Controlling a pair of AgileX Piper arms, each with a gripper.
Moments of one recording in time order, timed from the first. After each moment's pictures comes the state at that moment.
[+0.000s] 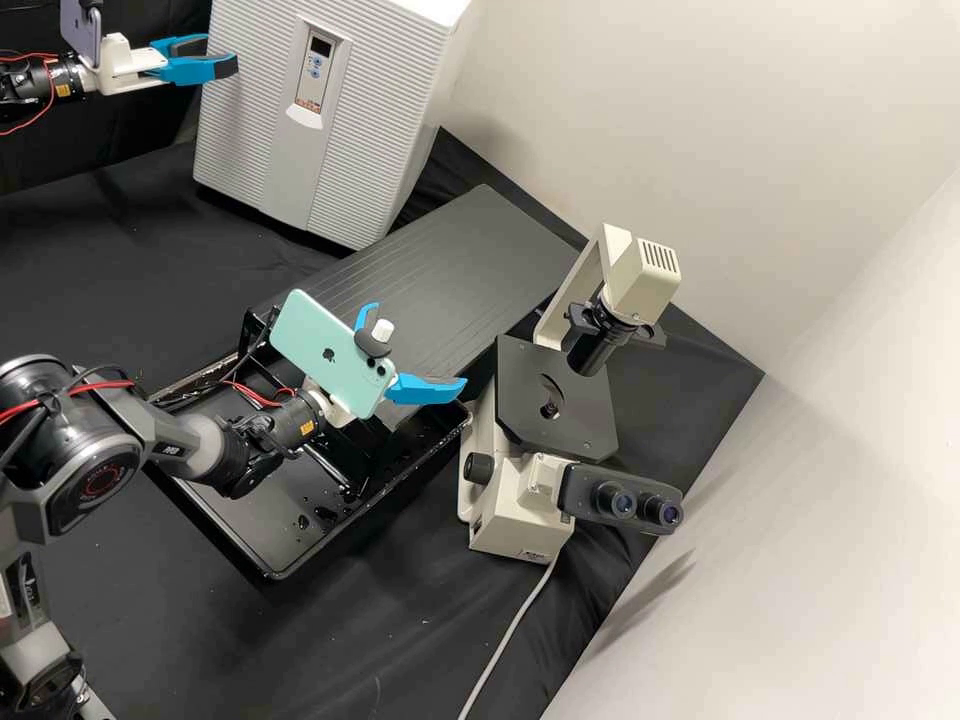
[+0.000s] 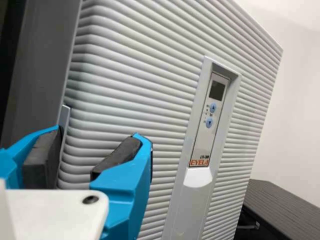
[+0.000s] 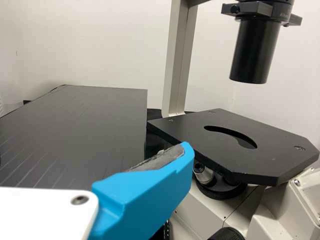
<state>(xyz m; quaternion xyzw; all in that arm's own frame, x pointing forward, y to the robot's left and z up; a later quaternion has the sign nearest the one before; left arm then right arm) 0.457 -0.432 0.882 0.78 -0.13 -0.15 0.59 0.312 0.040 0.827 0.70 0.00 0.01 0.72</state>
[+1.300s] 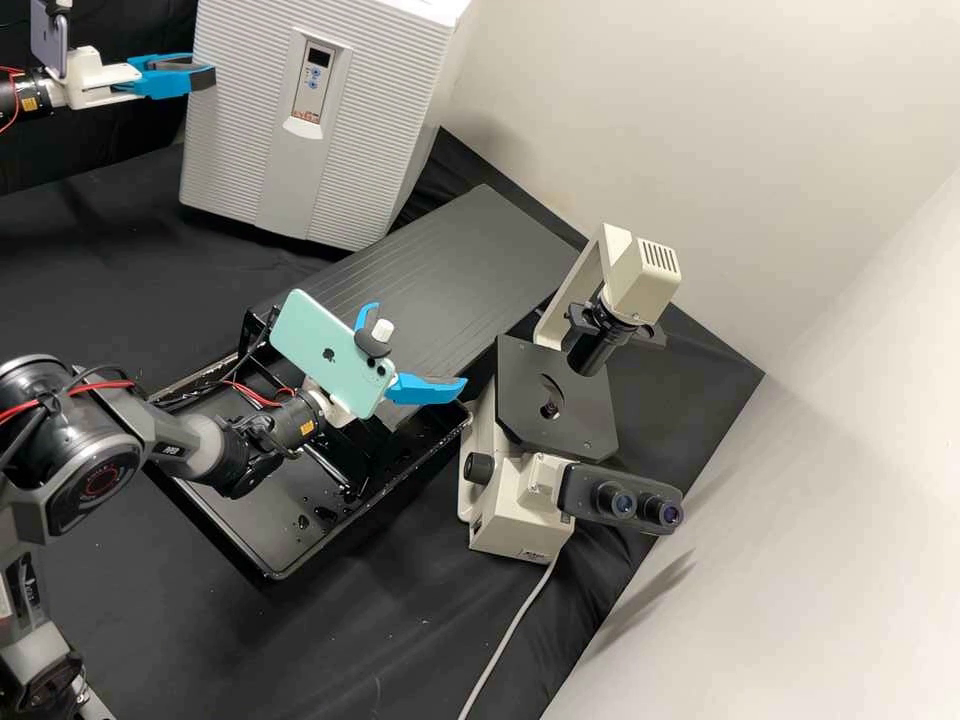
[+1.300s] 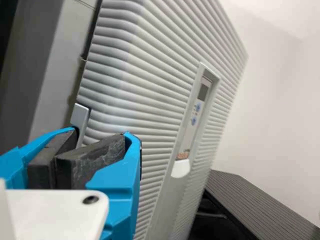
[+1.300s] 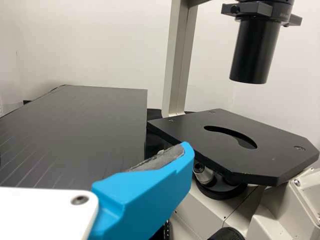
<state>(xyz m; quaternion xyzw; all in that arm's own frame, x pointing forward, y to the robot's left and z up) 0.392 -0.453 0.866 0.76 -0.12 -0.16 0.62 0.312 0.040 0.827 0.70 0.00 0.01 0.72</state>
